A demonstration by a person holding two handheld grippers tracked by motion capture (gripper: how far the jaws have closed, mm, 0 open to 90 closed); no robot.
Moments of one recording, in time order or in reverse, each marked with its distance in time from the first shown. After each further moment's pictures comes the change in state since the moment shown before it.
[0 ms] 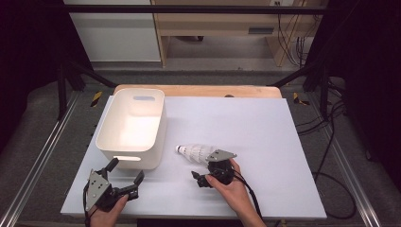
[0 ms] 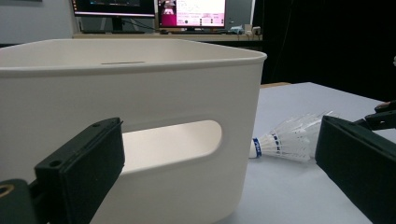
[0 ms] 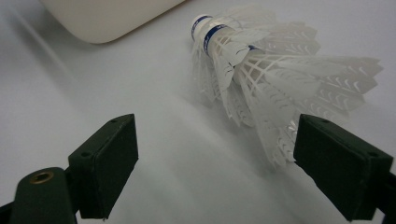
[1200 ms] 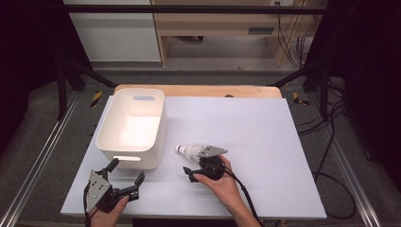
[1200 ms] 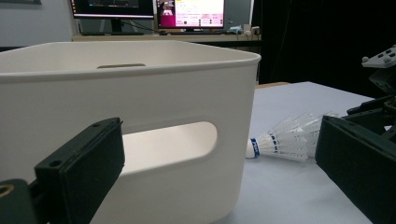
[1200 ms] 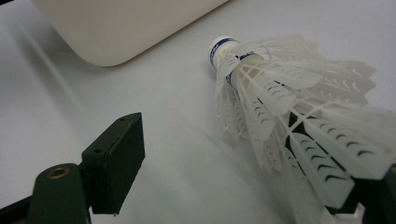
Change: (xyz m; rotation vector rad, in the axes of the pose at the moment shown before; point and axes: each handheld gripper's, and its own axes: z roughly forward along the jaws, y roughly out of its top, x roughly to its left) left arm -0.003 0.001 -0.001 -0.001 -0.001 0.011; right arm 0.008 0.014 0.025 -0.021 0.036 0.008
